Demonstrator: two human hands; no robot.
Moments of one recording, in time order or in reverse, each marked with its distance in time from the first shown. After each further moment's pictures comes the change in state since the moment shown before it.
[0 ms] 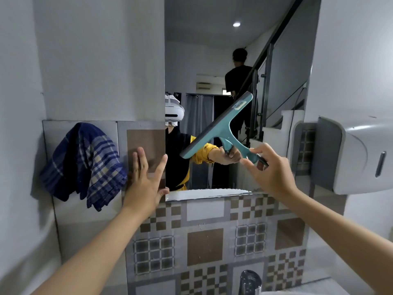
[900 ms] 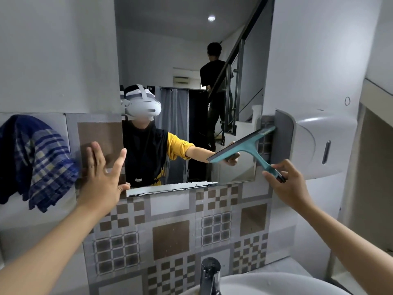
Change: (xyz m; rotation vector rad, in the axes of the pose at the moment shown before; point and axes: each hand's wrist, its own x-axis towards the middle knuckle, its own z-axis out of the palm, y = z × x) left_hand 0.003 -0.002 0.013 -0.025 0.101 -0.001; right_hand -0.064 0.101 -0.085 0.102 -0.019 0.428
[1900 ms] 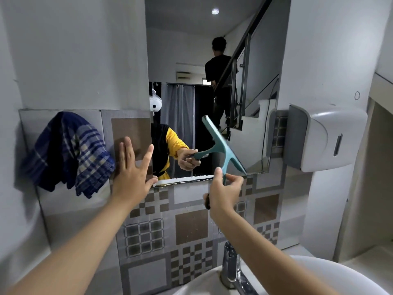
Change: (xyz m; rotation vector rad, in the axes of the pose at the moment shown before) left_hand -0.009 -0.005 -0.006 0.052 0.027 0.106; right_hand -0.080 -0.156 0.171 0.730 0.217 0.621
